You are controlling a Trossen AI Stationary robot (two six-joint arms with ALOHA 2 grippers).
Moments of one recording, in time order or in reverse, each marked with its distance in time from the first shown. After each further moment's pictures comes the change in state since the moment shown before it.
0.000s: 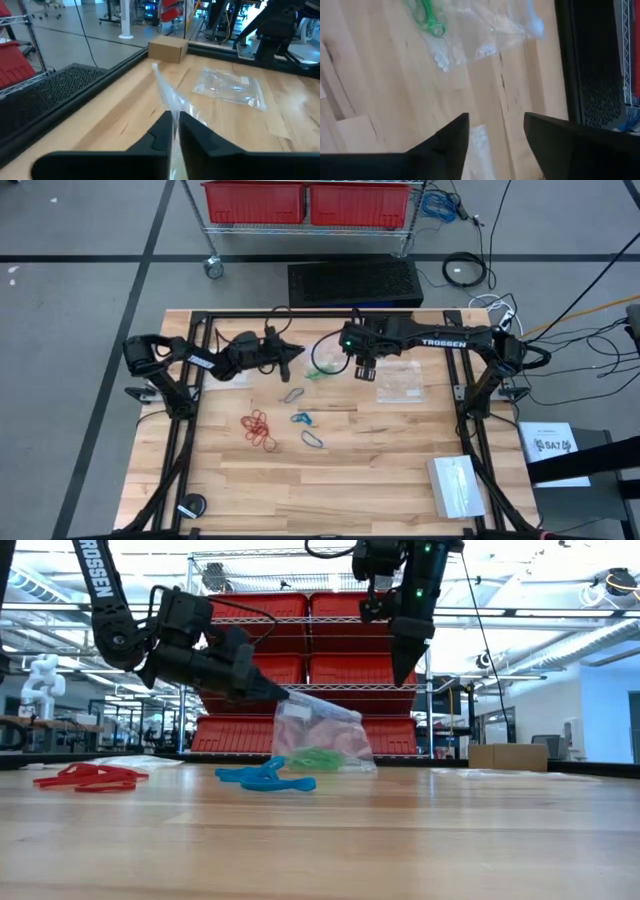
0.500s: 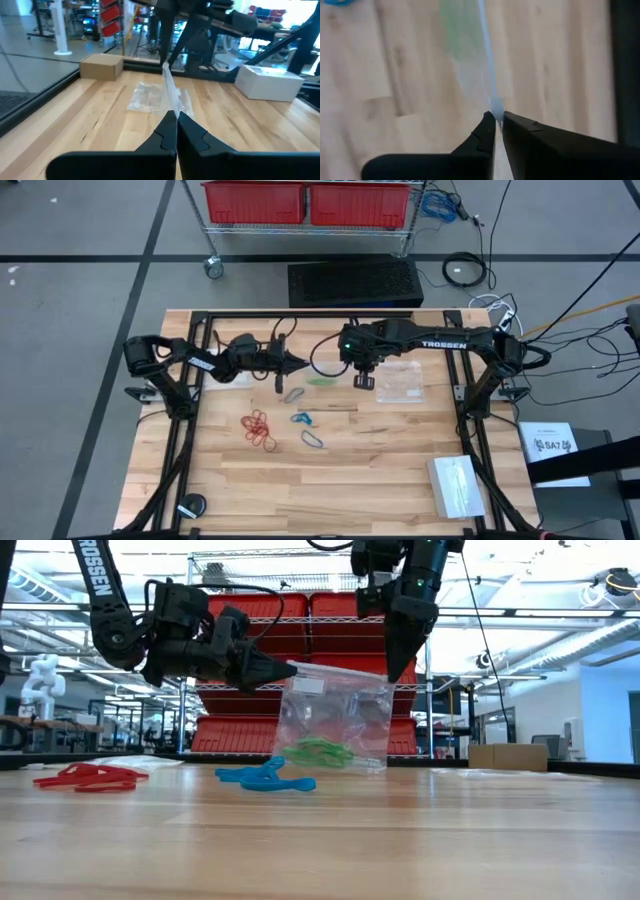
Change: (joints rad) left arm -0.034 0.000 -0.006 0.099 0.279 -0.034; right arm 0.015 -0.001 0.003 -0.002 -0.164 -0.006
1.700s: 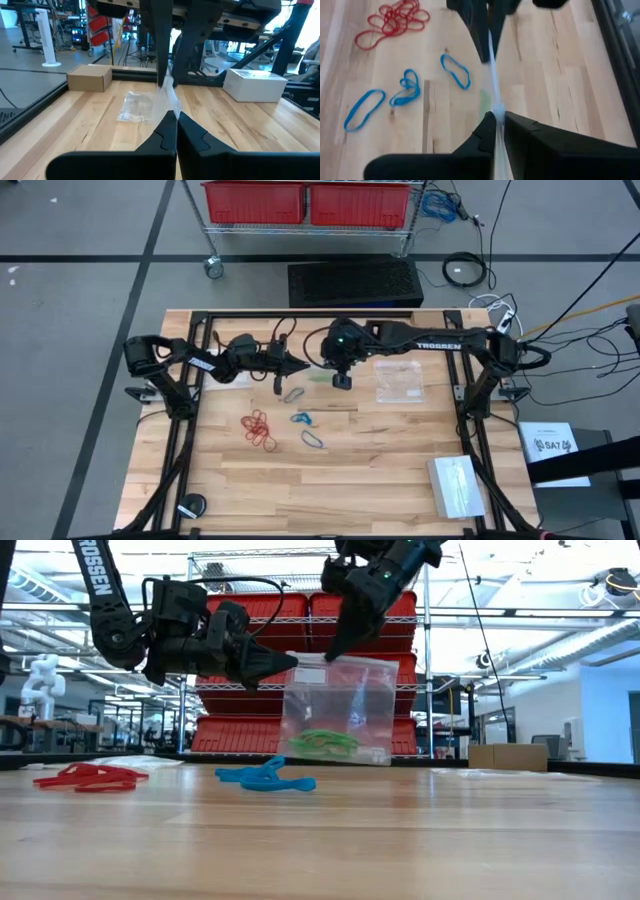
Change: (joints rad) left arm -0.009 0.000 0.002 0.042 0.058 0.017; right arm 0.008 0.025 0.000 0.373 -0.202 -0.046
